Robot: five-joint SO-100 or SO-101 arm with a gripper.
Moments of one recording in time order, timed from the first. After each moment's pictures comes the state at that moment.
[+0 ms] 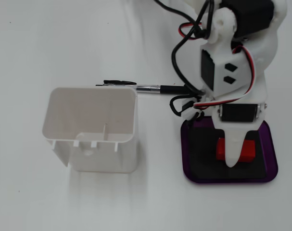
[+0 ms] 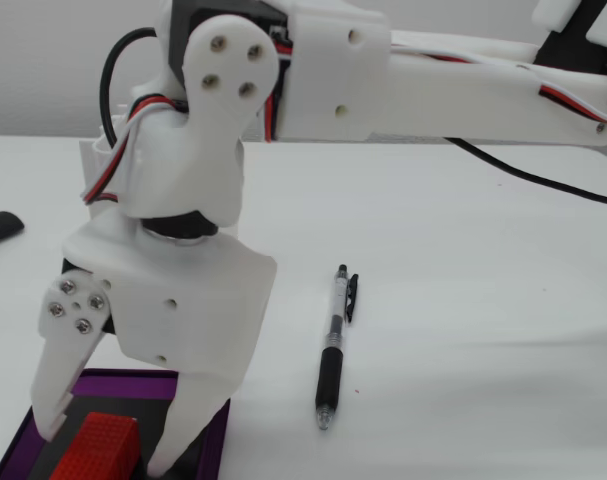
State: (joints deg) arm -13.9 30.5 10.7 83.0 20.3
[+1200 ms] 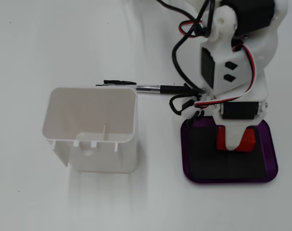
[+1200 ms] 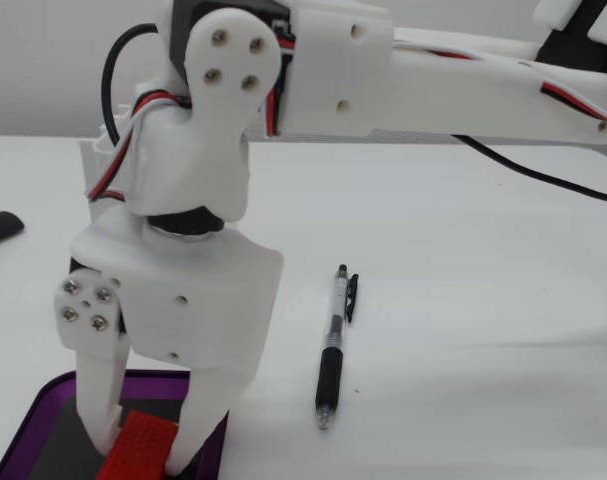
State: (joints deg) arm -13.9 30.5 10.6 86.7 18.3
